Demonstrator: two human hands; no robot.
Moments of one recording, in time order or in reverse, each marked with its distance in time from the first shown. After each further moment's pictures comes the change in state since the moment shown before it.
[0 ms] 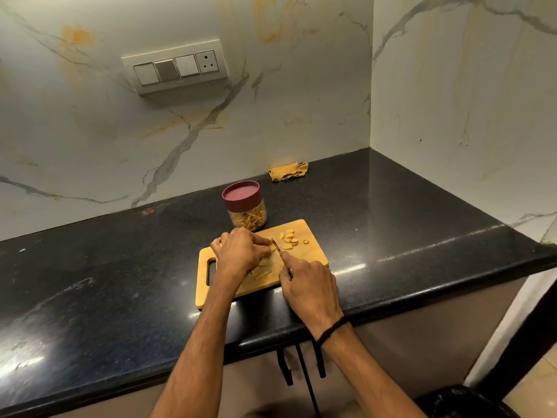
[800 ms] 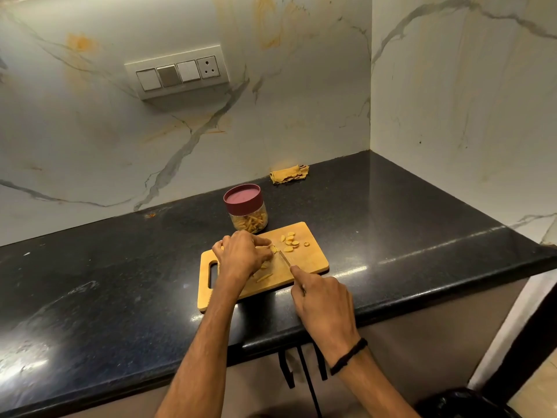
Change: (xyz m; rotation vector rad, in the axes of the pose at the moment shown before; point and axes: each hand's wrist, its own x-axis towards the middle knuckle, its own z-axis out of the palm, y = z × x) left_hand -0.005 0.002 -0.001 -0.042 0.006 -0.012; right_hand -0.025 0.007 -0.008 -0.104 -0.014 0.047
